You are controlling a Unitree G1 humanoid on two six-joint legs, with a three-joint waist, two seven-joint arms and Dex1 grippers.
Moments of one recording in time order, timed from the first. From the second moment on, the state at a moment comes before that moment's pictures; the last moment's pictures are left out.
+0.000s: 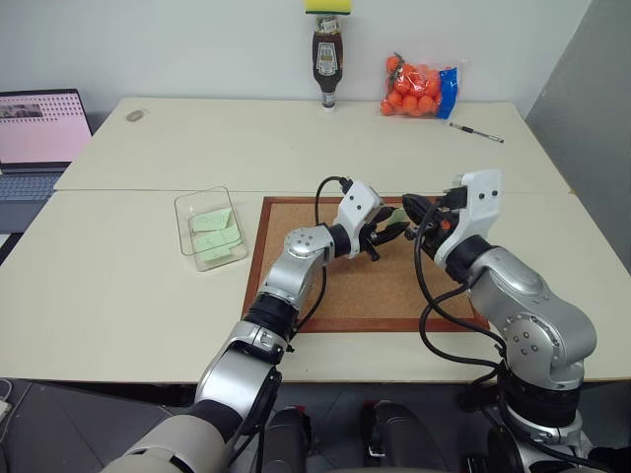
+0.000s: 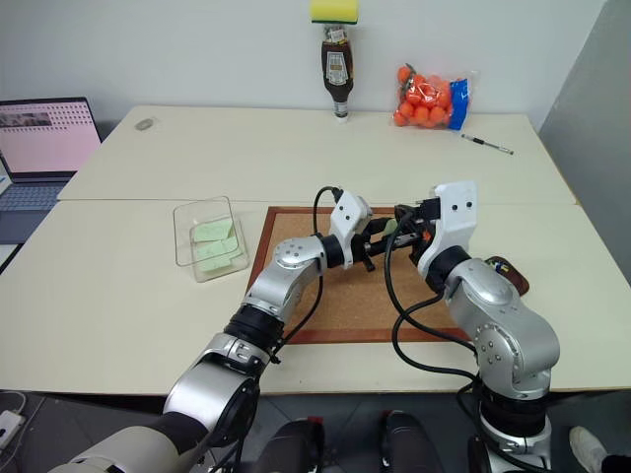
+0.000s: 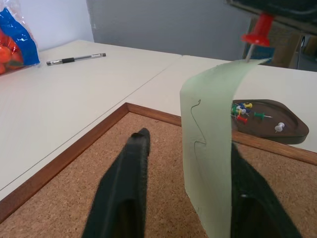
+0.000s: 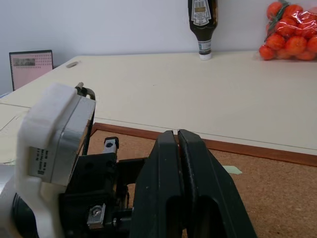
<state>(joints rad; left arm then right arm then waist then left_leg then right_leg) -0.82 0.03 -0.18 0.61 -0.11 0.04 -0.74 -0.41 -0.17 -0.10 -0.61 0.46 0.97 0.11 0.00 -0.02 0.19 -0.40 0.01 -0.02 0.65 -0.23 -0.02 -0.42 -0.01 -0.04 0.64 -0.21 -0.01</state>
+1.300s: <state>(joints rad) -0.78 0.01 -0.17 0.59 -0.11 0.04 -0.77 -0.41 -0.13 -0.16 -0.61 0.47 0.89 0.04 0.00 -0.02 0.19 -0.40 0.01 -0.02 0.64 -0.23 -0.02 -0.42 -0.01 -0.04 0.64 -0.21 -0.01</state>
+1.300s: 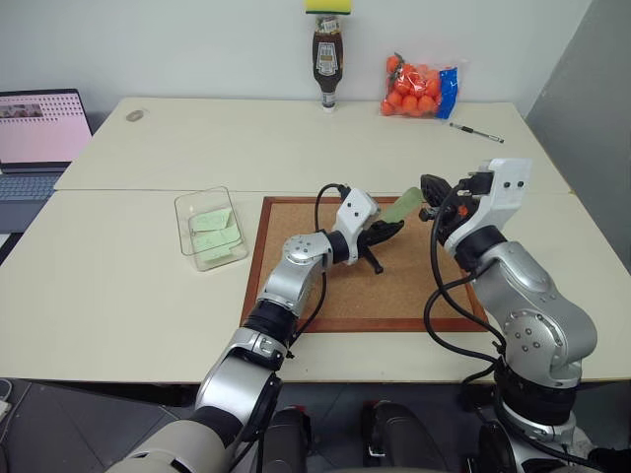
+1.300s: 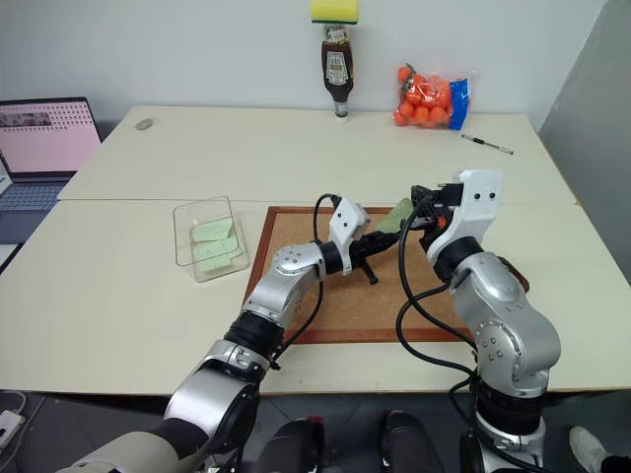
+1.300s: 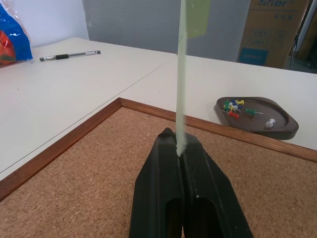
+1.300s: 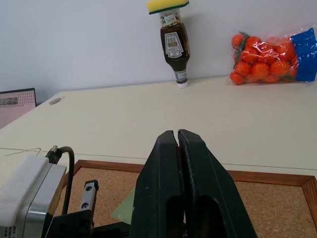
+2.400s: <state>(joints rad) -0.69 0.04 -0.15 0.46 -0.17 0.14 -0.75 -0.41 -0.13 -0.22 -0.62 0.57 0.93 0.00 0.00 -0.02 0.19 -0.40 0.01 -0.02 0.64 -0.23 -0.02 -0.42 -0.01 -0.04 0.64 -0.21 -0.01</state>
